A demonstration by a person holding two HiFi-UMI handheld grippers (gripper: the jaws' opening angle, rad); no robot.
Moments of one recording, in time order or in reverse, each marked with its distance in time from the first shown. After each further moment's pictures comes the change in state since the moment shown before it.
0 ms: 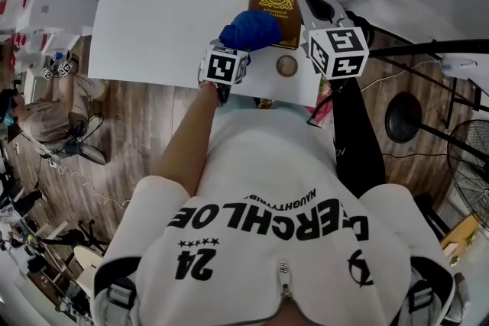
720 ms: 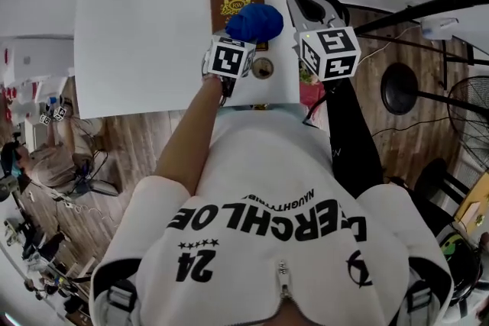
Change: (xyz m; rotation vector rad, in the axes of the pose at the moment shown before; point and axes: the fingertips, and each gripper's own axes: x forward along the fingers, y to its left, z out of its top) left arm 0.044 -0.082 0.072 0.179 -0.002 -0.142; right arm -0.043 -0.061 -0.015 0.054 0.007 -0.159
